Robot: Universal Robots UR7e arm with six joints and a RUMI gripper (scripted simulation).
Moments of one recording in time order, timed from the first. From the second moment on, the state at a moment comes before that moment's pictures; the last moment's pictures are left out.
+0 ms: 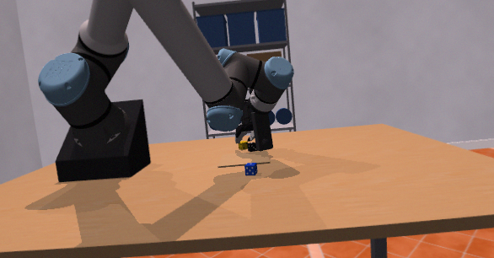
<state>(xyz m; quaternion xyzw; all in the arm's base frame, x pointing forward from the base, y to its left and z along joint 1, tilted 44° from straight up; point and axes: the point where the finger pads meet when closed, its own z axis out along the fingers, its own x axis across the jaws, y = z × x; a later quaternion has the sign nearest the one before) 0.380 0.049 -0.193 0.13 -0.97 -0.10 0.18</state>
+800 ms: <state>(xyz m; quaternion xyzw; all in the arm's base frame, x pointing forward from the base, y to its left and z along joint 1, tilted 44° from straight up) 0.392 0.050 -0.157 0.13 -0.97 -0.10 0.18</state>
